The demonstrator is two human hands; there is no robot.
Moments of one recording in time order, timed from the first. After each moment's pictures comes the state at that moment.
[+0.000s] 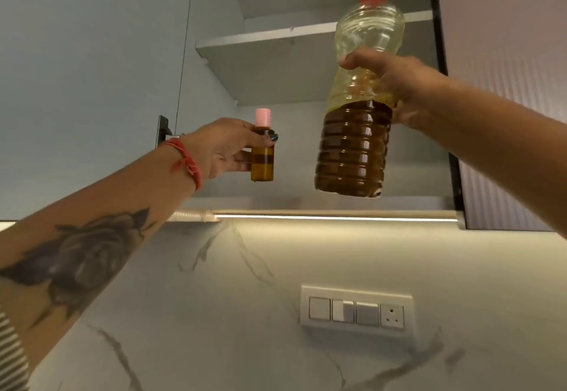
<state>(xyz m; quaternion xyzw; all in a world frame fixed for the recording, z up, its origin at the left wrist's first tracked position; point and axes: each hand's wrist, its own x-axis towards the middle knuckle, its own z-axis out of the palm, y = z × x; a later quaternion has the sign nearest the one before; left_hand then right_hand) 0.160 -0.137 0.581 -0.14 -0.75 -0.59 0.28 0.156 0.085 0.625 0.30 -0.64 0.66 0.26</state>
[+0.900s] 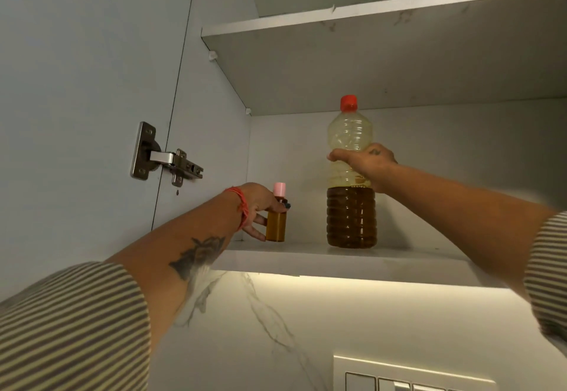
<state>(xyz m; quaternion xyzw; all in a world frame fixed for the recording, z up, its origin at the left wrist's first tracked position) -0.024 -0.200 0.601 0.01 -0.82 -0.56 0.14 -0.070 -0.013 0.648 0.14 -0.74 0.58 0.32</state>
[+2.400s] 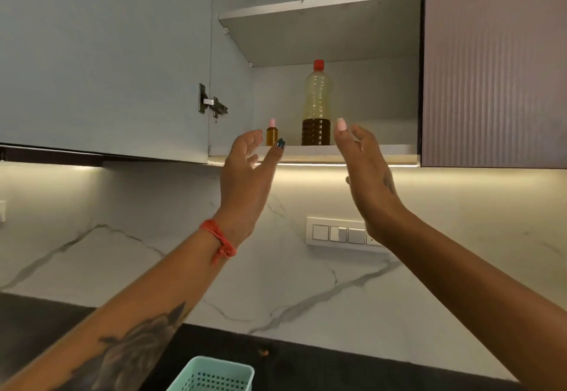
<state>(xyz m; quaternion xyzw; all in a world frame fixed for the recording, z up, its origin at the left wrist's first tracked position) 0.279 -0.089 0.438 -0.10 -0.65 -0.58 0.48 0.274 0.053 0.447 0.26 -0.68 0.62 0.29</state>
